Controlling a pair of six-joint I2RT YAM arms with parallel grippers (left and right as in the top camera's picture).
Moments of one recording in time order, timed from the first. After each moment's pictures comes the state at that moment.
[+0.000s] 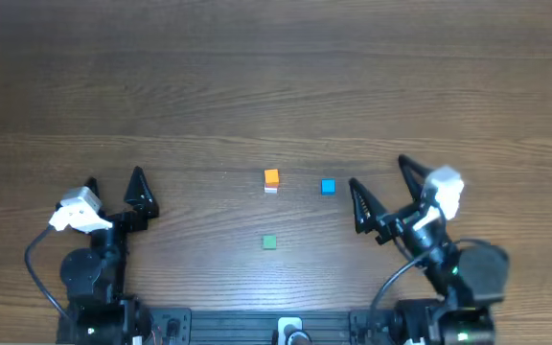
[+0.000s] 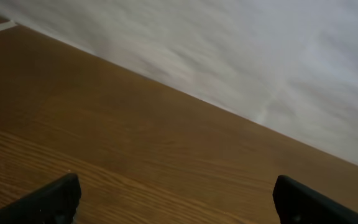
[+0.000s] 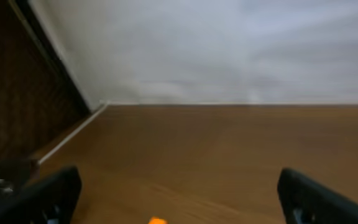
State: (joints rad) left arm 0.13 0.01 0.01 -0.07 0.06 -0.38; right arm 0.05 0.29 0.41 -0.12 -0.48 0.30
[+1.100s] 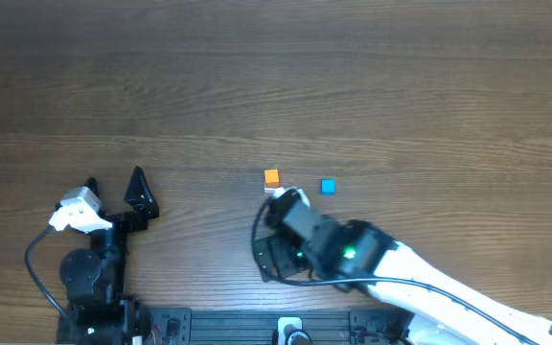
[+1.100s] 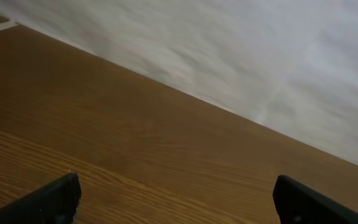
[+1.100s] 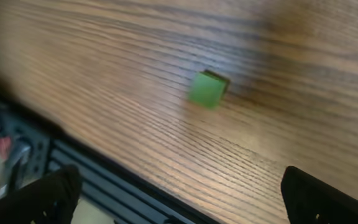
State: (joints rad) left arm 0.13 0.01 0.01 -0.07 0.06 -0.38; right arm 1.00 1.21 0.87 -0.83 -0.07 0.67
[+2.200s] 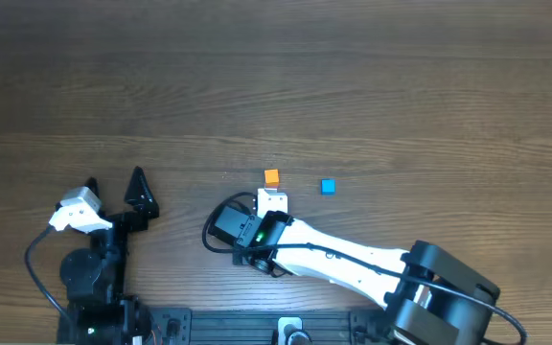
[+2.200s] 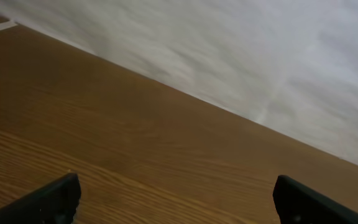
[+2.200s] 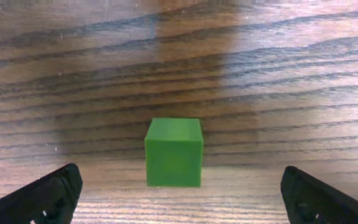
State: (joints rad) left arm 0.13 0.01 0.01 -0.07 0.06 -0.38; right arm 1.09 1.68 0.98 -0.77 0.13 1.07
